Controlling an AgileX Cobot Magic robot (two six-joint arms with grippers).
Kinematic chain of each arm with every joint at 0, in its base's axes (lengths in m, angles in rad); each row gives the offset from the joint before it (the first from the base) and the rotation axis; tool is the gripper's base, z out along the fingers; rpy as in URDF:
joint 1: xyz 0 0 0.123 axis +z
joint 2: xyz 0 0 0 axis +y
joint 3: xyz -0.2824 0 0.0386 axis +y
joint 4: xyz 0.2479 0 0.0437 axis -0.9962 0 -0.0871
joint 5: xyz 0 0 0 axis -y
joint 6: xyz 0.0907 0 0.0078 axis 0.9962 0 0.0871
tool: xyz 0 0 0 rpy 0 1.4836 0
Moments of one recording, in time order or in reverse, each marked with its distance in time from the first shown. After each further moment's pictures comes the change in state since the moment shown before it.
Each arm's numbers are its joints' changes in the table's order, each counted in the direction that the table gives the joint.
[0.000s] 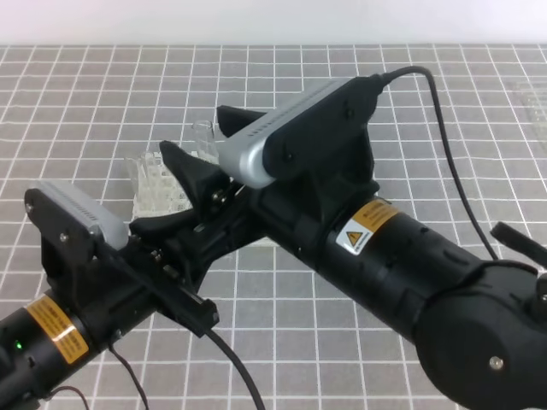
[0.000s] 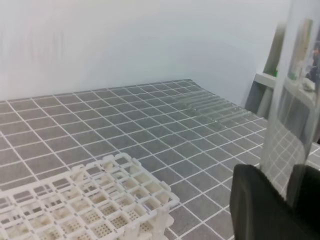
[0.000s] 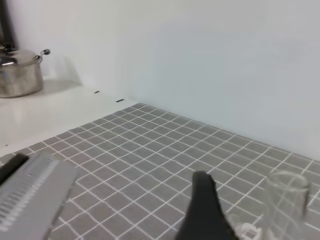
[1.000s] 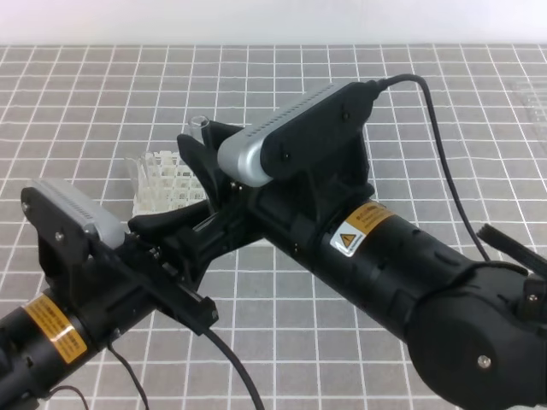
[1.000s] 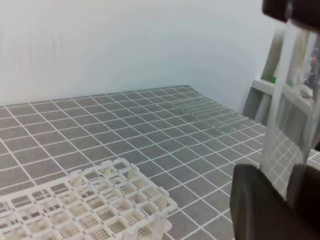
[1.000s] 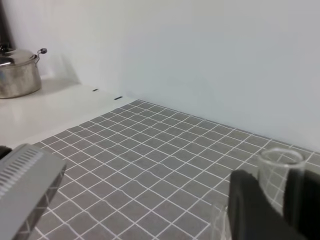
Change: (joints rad) left arm 0.000 -0.001 0.000 -0.007 0.016 -0.007; right arm -0.008 0.018 0.000 0.009 0.008 0.045
